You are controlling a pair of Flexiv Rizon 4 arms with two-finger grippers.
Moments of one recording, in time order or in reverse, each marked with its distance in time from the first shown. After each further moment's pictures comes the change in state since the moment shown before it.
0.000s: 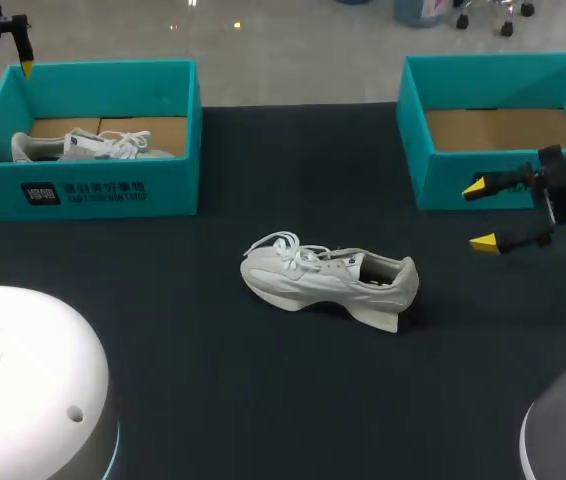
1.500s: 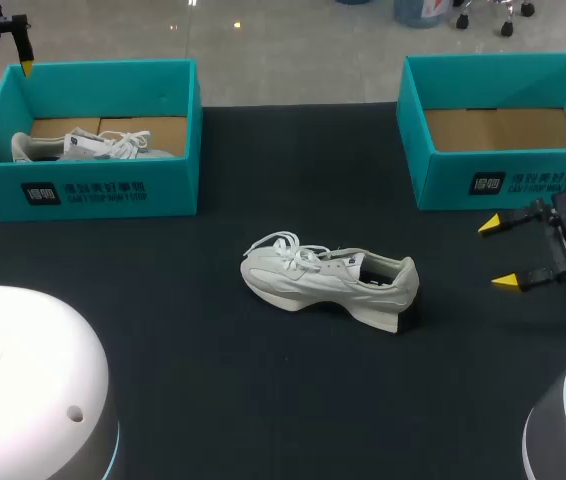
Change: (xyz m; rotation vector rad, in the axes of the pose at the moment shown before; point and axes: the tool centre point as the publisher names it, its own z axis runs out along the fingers) left arm 0.000 0.000 0.000 0.000 0.000 0.000; right arm 0.021 -0.076 -0.005 0.053 0.045 -0.129
